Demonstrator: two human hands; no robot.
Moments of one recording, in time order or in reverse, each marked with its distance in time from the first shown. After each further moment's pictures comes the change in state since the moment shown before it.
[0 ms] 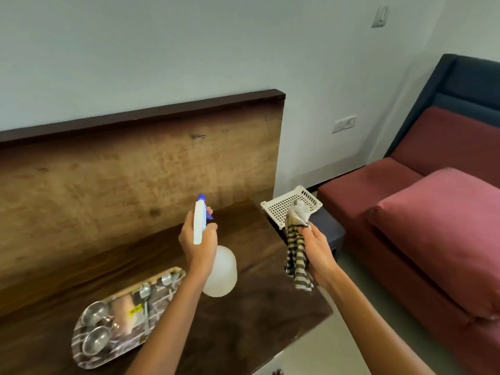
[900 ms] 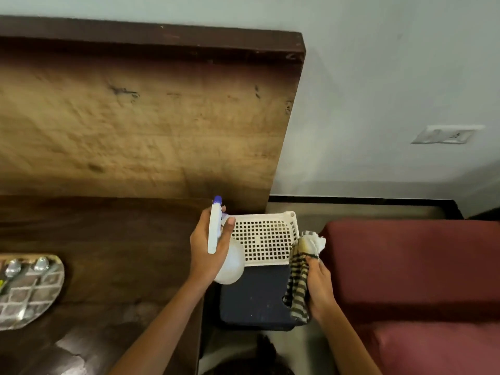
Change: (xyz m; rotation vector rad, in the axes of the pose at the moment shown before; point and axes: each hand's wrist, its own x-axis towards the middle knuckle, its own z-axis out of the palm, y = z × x) left_hand 0.147 -0.101 0.453 0.152 0.097 0.032; right_hand 0.493 -0.010 -0.202 -0.198 -0.102 0.454
